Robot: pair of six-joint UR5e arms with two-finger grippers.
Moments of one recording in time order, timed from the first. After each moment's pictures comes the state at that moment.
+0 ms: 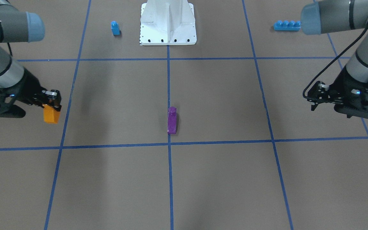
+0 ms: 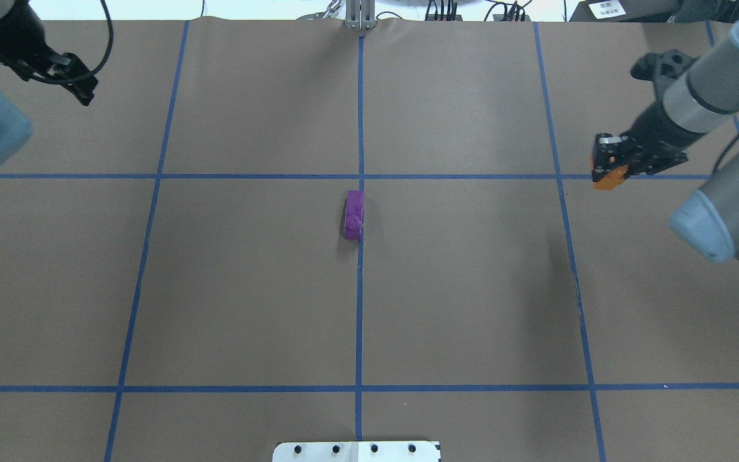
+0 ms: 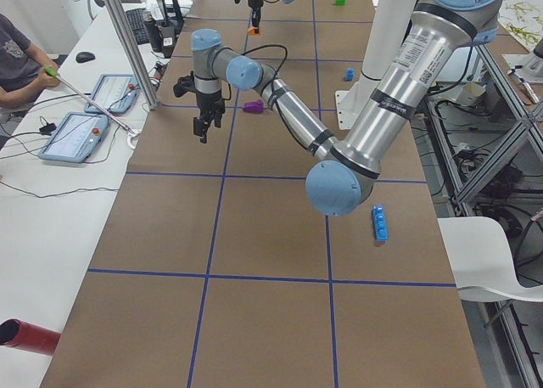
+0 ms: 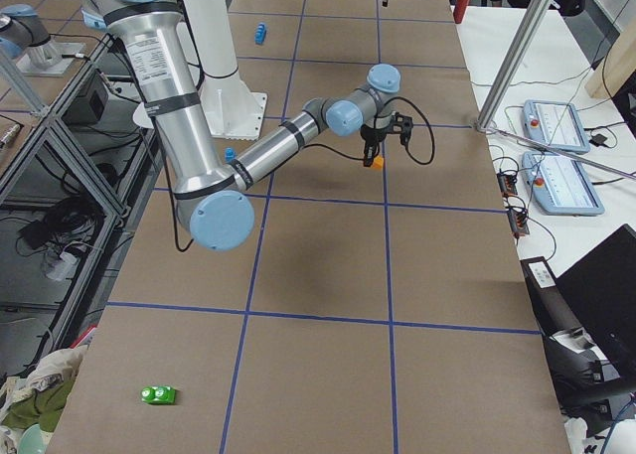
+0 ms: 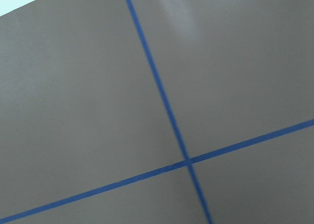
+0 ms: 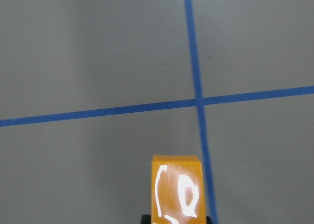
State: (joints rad) left arm -1.16 -2.02 -1.81 -1.27 -2.09 -0.16; right arm 0.94 -1.16 1.83 -1.62 2.24 1.02
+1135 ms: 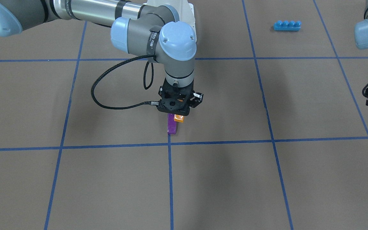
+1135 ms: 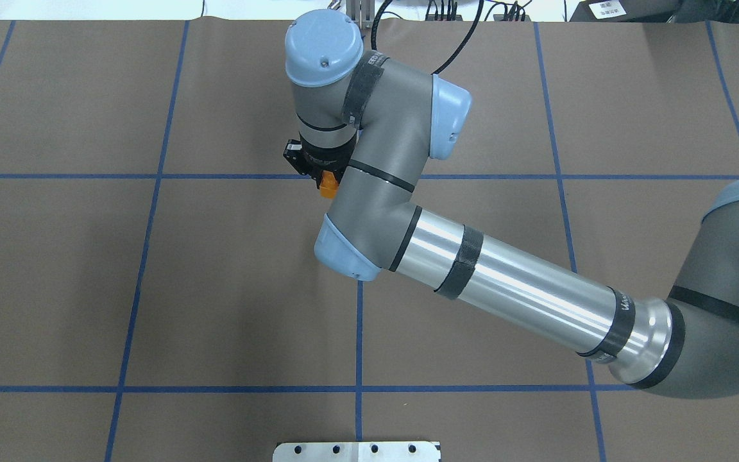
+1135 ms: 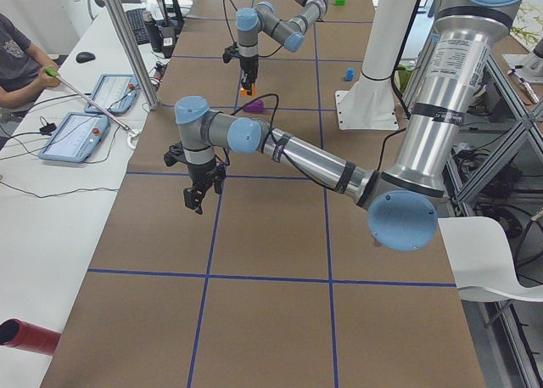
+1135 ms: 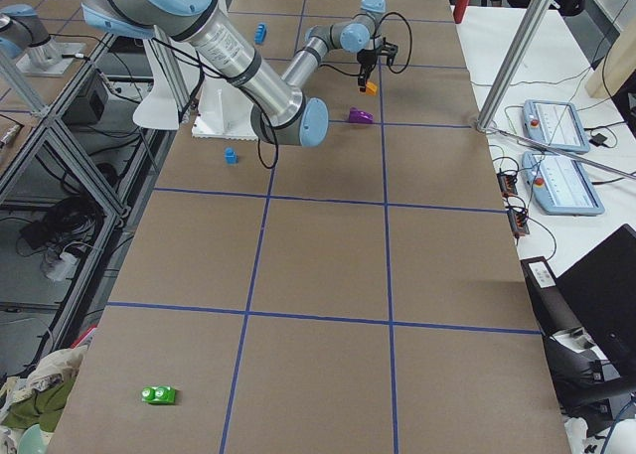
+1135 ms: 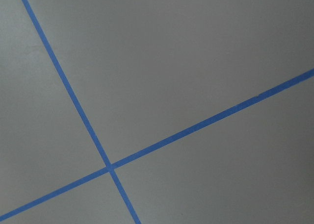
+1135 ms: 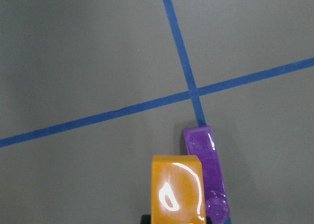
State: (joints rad) left arm -1.31 -1.83 -1.71 -1.36 -2.13 0.14; right arm 0.60 -0.50 1.28 -1.64 1.98 1.40
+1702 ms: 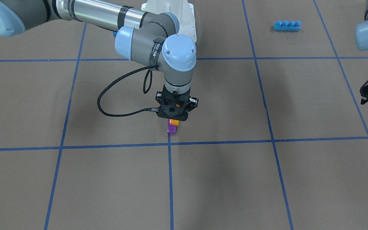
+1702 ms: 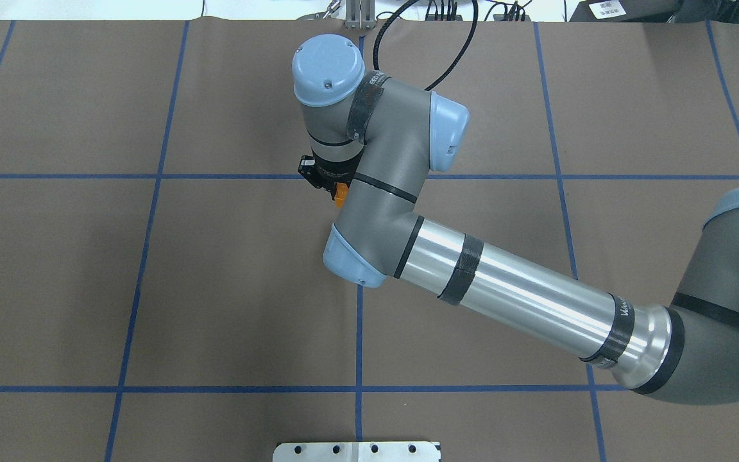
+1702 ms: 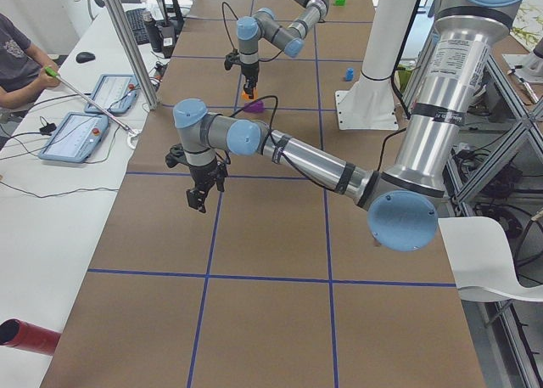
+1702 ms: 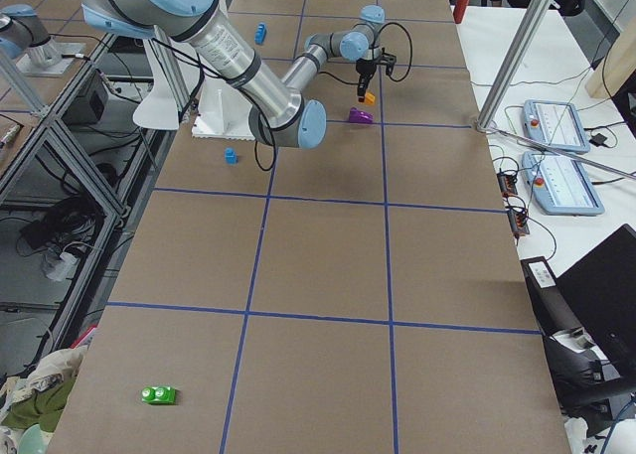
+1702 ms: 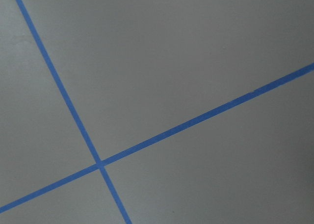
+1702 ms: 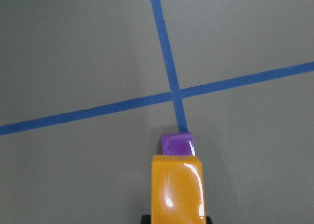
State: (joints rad) left arm -1.31 -1.83 -1.70 -1.37 -2.20 0.14; right arm 0.59 -0.54 1.27 -1.64 1.96 1.33
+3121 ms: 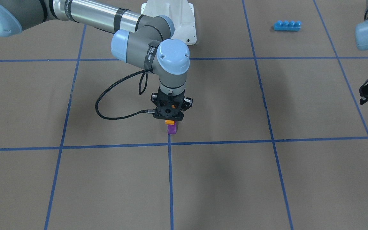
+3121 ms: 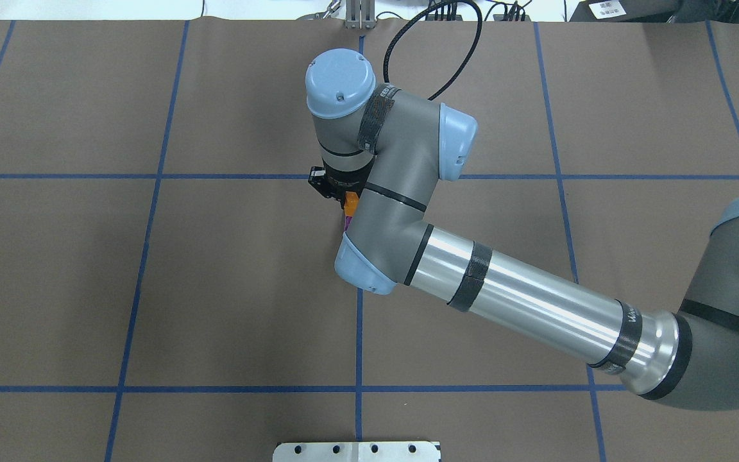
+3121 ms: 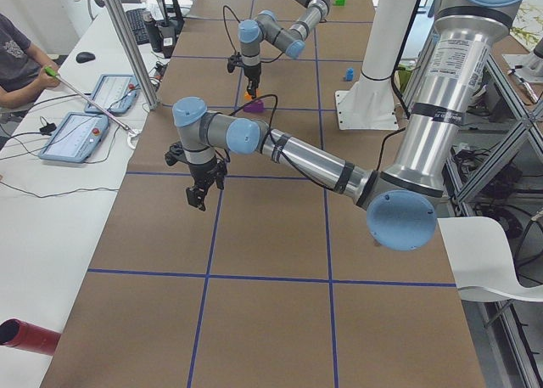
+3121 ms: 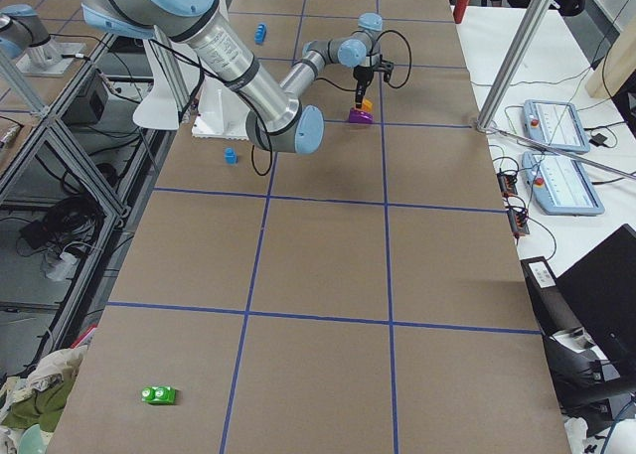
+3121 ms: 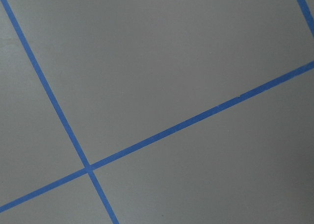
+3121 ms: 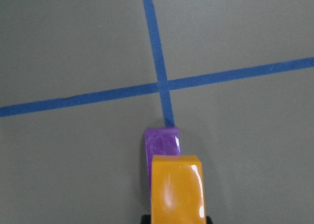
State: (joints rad) left arm -1.31 -1.83 -1.70 -1.37 -2.21 0.14; right arm 0.58 -0.57 1.28 -1.64 1.97 1.29
